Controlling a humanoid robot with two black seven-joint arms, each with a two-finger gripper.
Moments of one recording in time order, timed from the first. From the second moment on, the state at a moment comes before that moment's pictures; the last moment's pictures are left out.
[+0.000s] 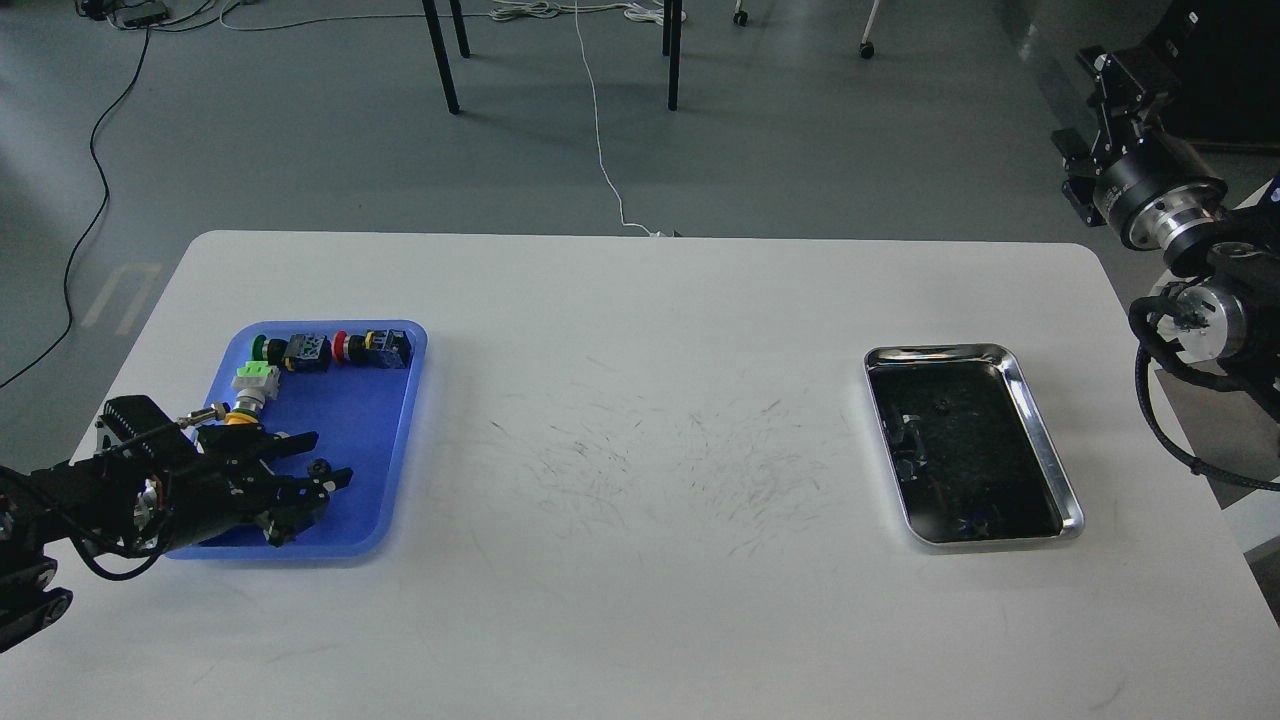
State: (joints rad) left arm -0.57 0.81 -0.18 -0.96 1.94 0.27 -0.49; right arm 1.05 -0.59 0.09 0.68 -0.05 0.03 0.45
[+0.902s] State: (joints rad) left arm -0.57 0.80 -0.16 -0.93 1.94 0.28 -0.49; right arm 1.04 -0.60 0.09 0.68 -0.05 0.03 0.46
